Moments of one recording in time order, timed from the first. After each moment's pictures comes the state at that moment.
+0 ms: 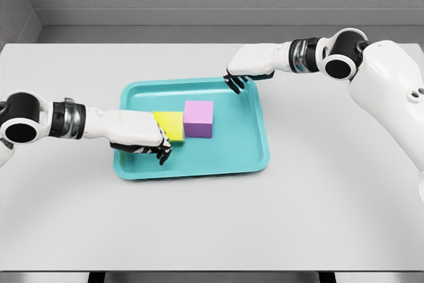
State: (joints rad) left arm -0.80 0.80 -0.98 -1.55 -0.26 -0.61 -0.61; right arm -1.02 -0.38 0.85 -1.05 0.58 -0.61 0.61
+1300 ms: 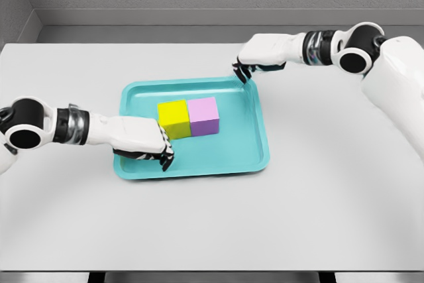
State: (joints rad) left arm -0.77 0.82 -0.97 -1.60 -0.27 -0.61 -0.61; right arm -1.00 -0.43 0.75 -1.05 0.57 -0.61 0.61
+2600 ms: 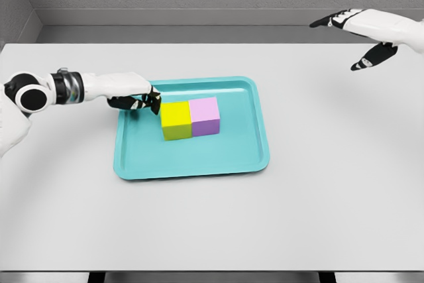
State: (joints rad) left arm -0.83 0.55 -0.78 -1.02 -0.28 -0.61 -0.61; right arm -0.86 -0.76 0.56 -1.11 0.22 -0.61 0.61
